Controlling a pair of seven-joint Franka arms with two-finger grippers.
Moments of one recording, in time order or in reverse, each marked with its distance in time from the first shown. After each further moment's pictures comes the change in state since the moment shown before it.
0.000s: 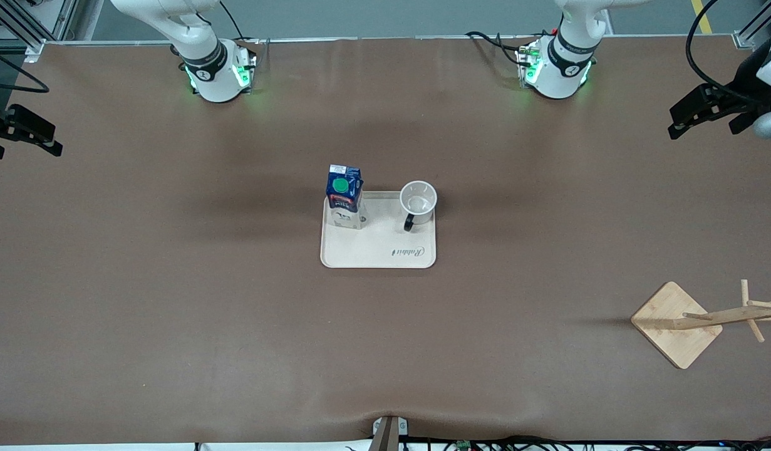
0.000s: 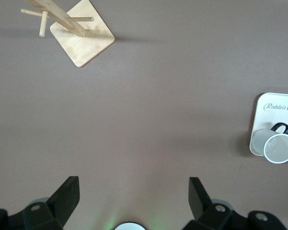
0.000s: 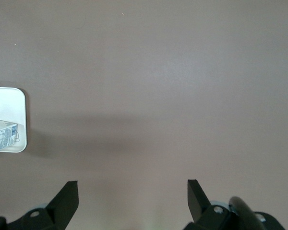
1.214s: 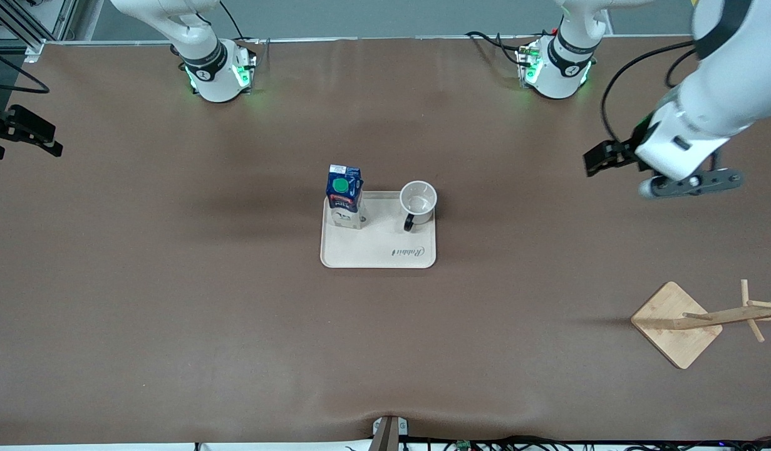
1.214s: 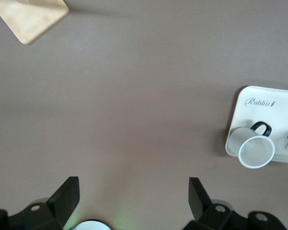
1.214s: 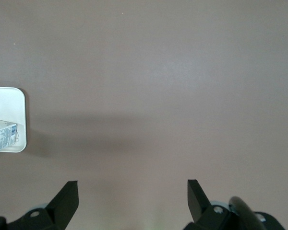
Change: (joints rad) left arm -0.051 0.137 -0.132 -0.105 -0.041 0.137 -0.261; right arm 0.000 0.002 0.000 0.000 0.000 0.000 0.000
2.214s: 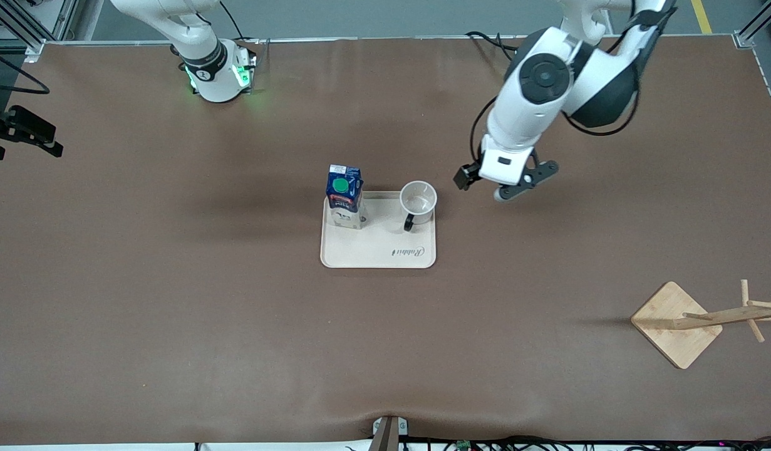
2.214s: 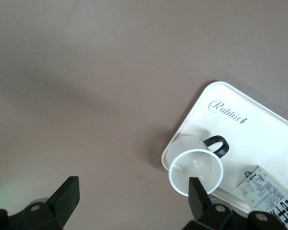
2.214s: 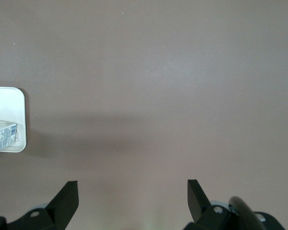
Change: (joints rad) left arm -0.148 0.051 -0.215 -0.382 0.000 0.496 -0.749; right arm 0.000 0.001 0.000 0.000 0.000 0.000 0.000
